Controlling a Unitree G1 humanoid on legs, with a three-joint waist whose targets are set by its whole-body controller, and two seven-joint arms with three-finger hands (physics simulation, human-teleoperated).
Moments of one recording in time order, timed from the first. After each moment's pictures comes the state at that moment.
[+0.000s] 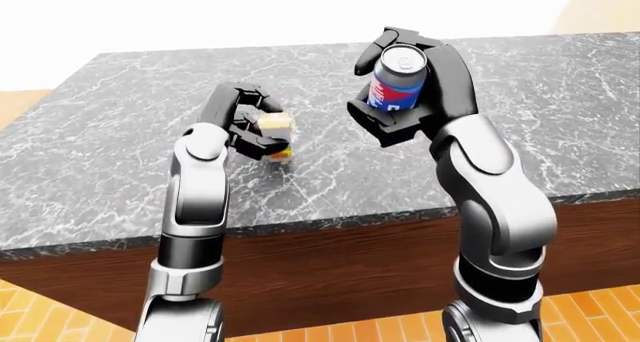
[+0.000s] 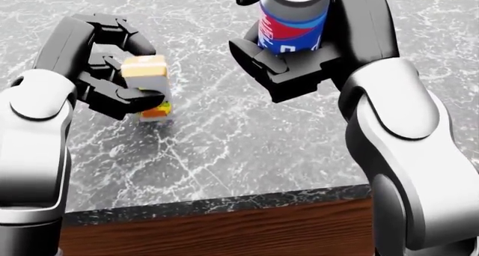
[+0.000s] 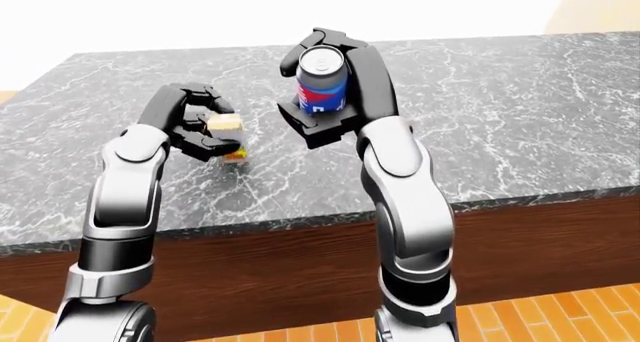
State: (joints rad) left arm -0.79 0.21 0.06 0.06 0.42 0.74 -0.28; right arm -0.76 -0.09 -0.02 -0.45 0.03 0.89 0.05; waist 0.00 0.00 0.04
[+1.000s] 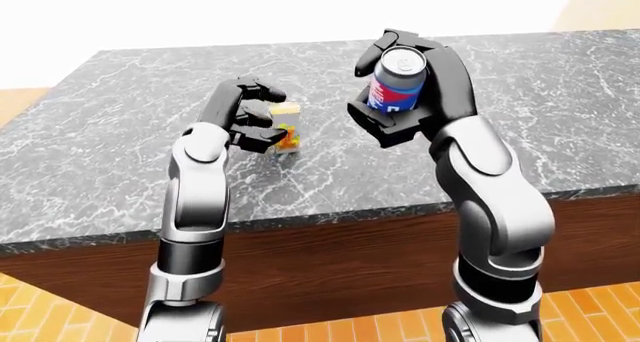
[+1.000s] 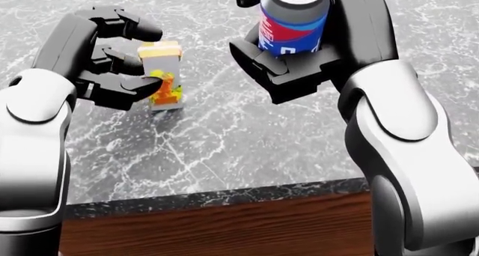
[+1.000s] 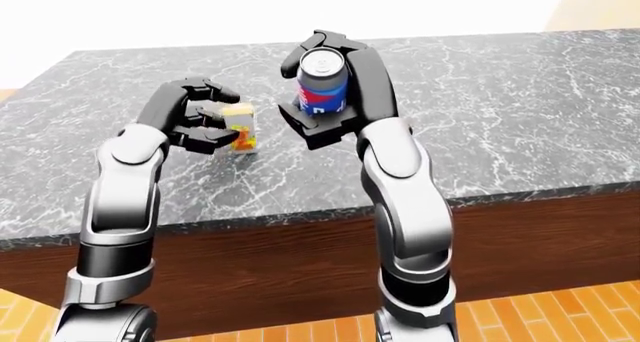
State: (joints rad) left arm -0.77 0.20 0.05 0.00 0.44 0.74 -0.33; right arm -0.75 -0.09 -0.02 -0.44 0.03 0.88 0.05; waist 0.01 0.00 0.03
